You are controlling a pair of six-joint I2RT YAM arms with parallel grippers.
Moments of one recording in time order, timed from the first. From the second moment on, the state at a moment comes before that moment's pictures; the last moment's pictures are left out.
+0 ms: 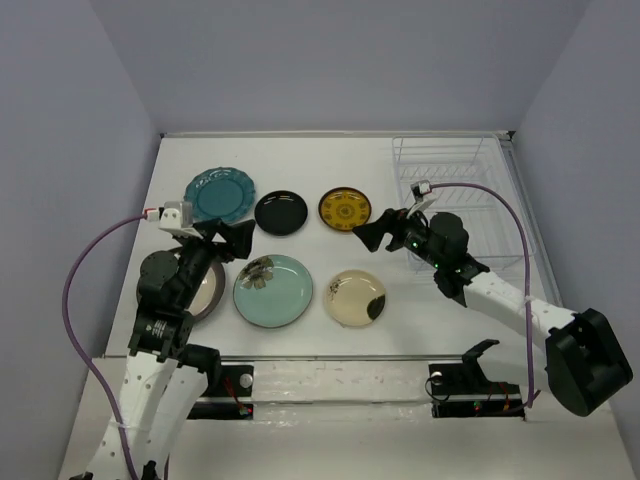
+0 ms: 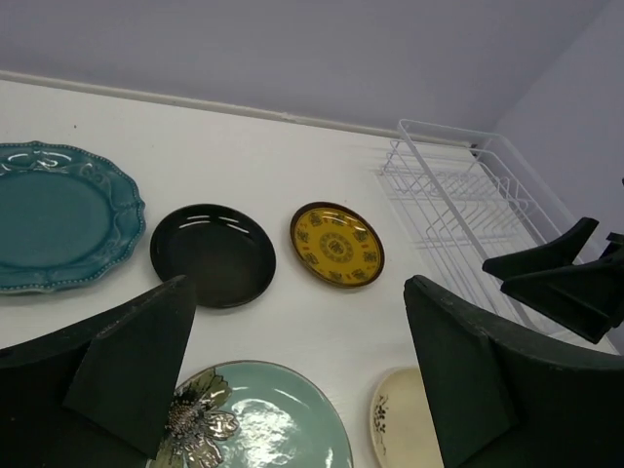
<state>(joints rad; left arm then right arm) -0.22 0.47 0.60 -0.12 0.12 -0.40 0.52 1.17 0.57 0.49 -0.23 0.52</state>
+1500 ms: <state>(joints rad) 0.23 1.59 0.95 -0.03 -0.10 -0.68 0.52 1.20 0.55 0.52 -0.27 0.52</state>
